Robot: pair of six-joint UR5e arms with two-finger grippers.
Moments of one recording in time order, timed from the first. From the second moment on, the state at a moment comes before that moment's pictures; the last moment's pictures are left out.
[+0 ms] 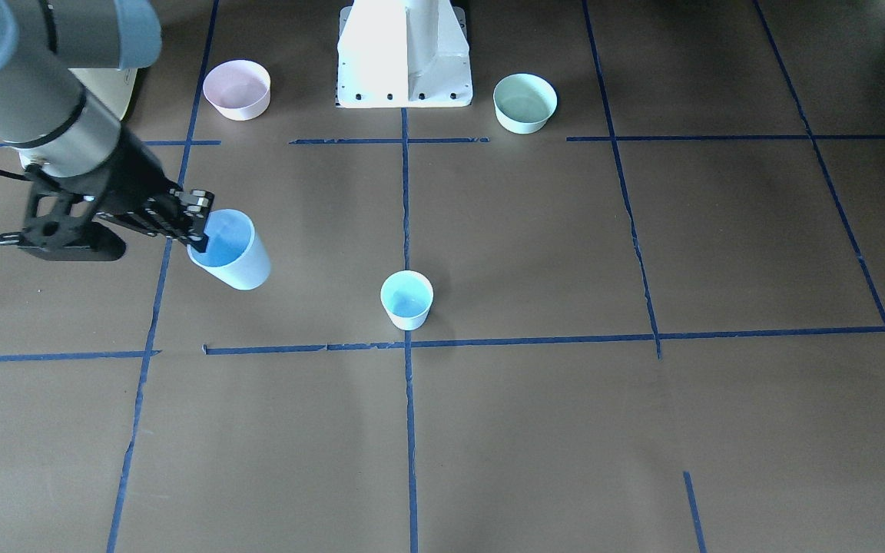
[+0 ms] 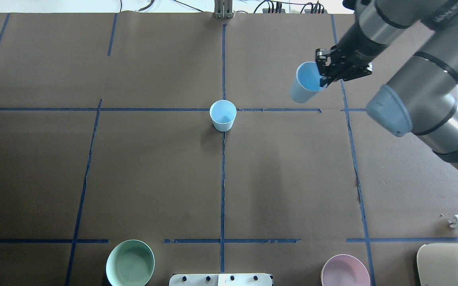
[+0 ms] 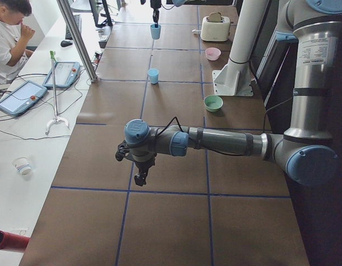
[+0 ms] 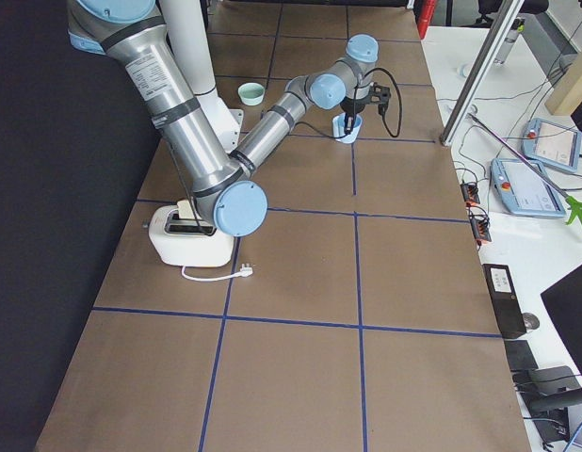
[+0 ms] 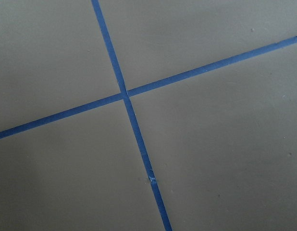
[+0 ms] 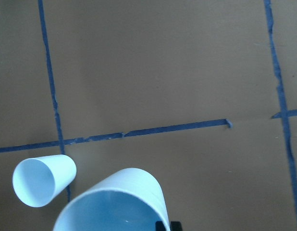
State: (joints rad) left arm -1.47 -1.55 -1.65 -1.58 -2.35 0.17; right arm 0.92 -0.96 1.81 -1.69 2.25 1.10
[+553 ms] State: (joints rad) left arm -1.48 -1.54 -1.65 -1.58 -2.35 0.17; right arm 0.74 -0.75 1.62 -1.69 2.08 1.30
